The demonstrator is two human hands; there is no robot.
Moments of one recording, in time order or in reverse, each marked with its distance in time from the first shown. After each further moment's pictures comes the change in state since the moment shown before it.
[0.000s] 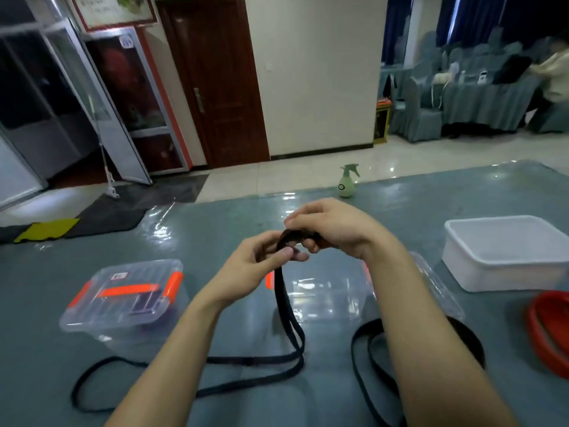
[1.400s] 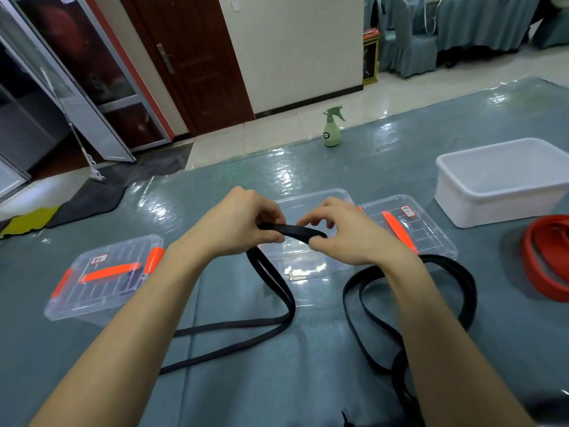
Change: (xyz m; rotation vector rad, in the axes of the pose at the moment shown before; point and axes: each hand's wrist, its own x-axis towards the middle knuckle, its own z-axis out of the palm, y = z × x) left_hand 0.043 0.022 0.024 0.956 -0.140 -0.057; right_hand -0.044 0.119 -0.016 -0.505 0.140 -0.079
